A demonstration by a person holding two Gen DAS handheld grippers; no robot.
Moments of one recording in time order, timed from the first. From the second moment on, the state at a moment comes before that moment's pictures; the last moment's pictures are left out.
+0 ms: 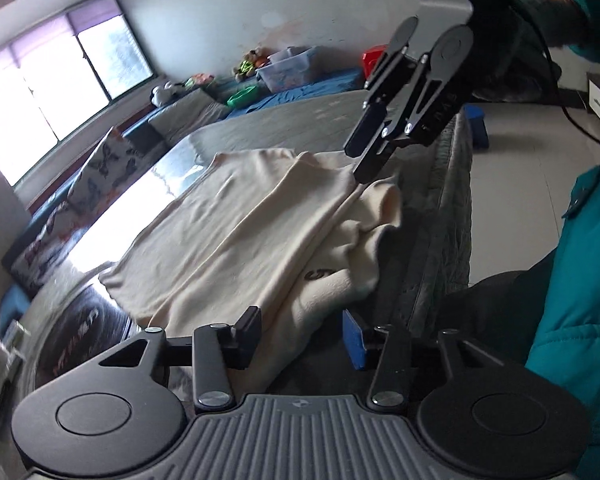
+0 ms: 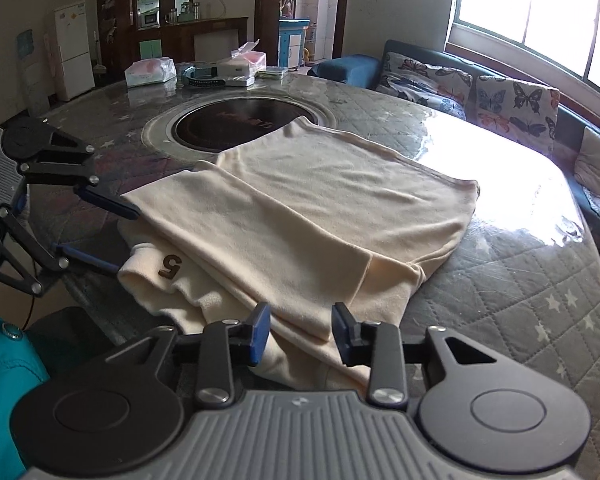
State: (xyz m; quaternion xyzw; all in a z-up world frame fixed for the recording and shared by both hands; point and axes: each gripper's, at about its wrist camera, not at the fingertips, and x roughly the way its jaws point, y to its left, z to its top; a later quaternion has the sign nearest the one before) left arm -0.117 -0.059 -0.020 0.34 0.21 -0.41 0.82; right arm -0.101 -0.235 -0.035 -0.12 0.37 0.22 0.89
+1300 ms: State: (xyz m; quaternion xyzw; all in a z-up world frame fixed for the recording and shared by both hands) left arm -0.070 -0.037 -0.006 0.21 0.26 -0.39 0.86; right arm -0.073 -0.215 -0.037 -0.17 0.36 0.28 0.88
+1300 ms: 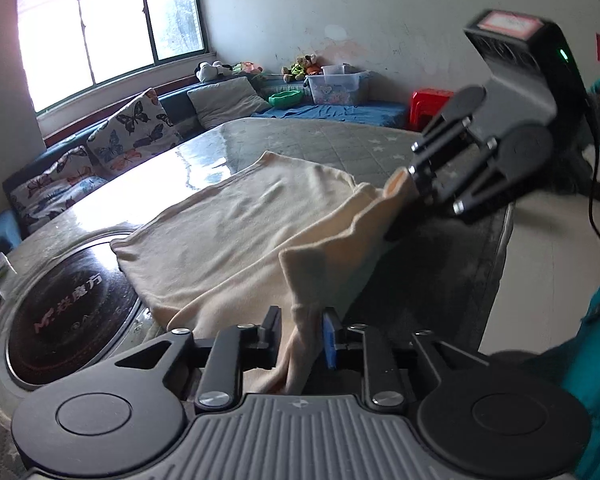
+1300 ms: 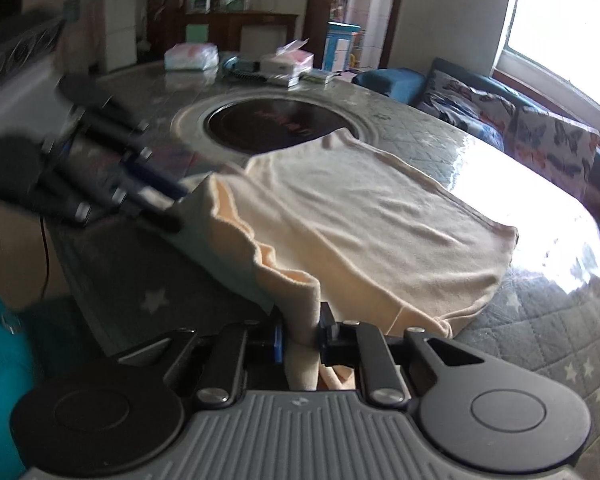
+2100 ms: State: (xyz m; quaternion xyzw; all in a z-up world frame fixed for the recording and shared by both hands) left arm -0.123 0.006 0.035 0.18 0.22 -0.38 0.88; right arm -0.112 -0.221 0.009 -0.13 0.32 0.30 0.89
